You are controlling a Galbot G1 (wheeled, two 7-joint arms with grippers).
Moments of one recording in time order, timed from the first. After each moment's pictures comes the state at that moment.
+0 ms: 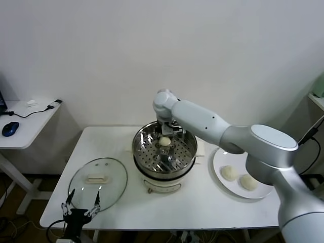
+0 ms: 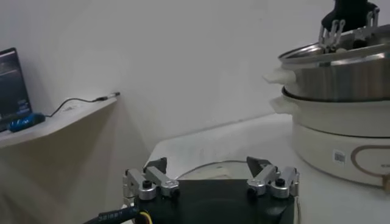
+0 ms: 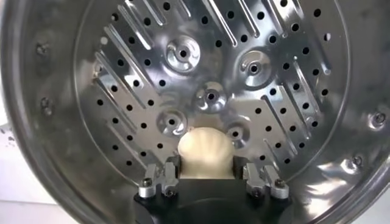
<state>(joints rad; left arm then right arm) 1.77 -1.49 -0.72 -2.01 0.08 -0.05 0.03 0.28 1.45 -0.96 0.87 -0.73 0.81 -1.11</state>
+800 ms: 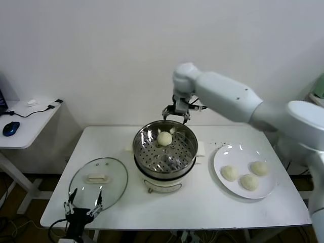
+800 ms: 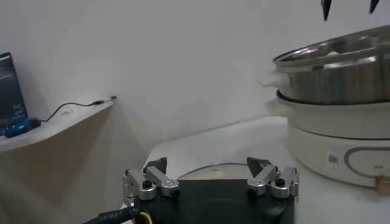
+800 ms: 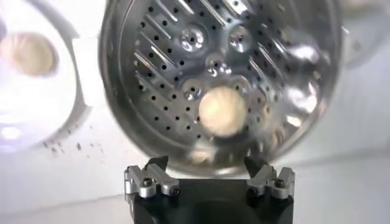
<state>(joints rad) 1.77 -1.49 -0.70 -2.03 0.10 -0.04 0.03 0.59 1.16 -1.18 0.98 -0.09 0.47 -1.15</state>
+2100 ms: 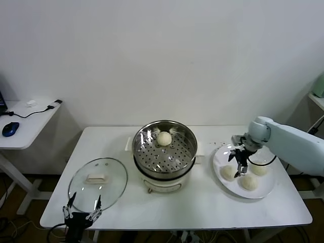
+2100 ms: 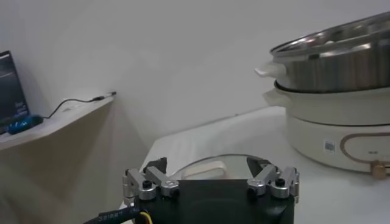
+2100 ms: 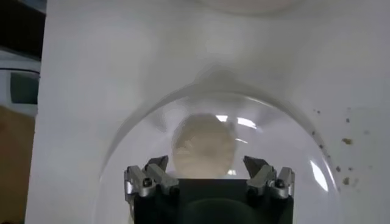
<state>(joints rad) 1.80 -1.50 -0.71 -2.03 0.13 -0.05 0.03 0.16 0.79 -1.13 1.02 0.16 -0.16 -1.11</state>
